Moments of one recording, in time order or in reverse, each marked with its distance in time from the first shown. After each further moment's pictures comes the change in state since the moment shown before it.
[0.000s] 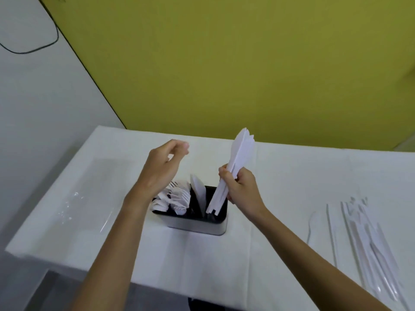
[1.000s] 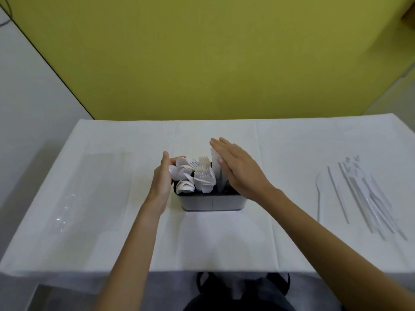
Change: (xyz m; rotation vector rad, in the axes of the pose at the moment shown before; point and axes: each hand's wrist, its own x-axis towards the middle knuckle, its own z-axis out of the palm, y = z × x) left_hand -0.021 -0.110 -0.005 -0.542 -0.107 -0.397; right_hand -0.013 0.024 0.053 -0.917 -0.080 -0.455
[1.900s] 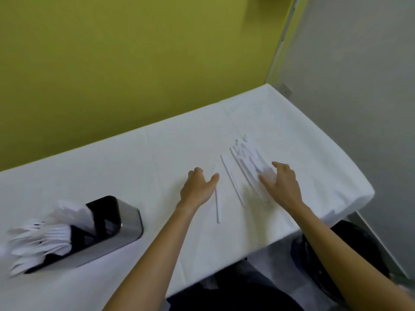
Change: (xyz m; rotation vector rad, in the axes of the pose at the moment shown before) left_hand -0.025 -0.033 0.339 0.992 -0.479 0.057; right_hand -0.247 0.229 -0.122 -0.015 0.192 1.168
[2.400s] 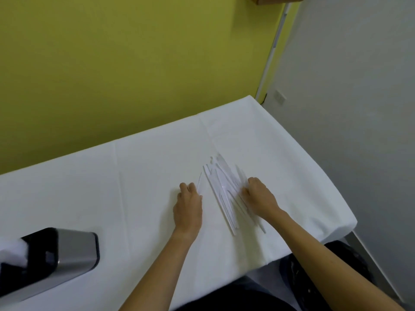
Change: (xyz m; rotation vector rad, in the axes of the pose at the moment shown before) left_hand 0.033 0.034 0.081 0.495 0.365 0.144; right_hand 0.069 0.022 -0.012 -0.105 -0.295 -0.064
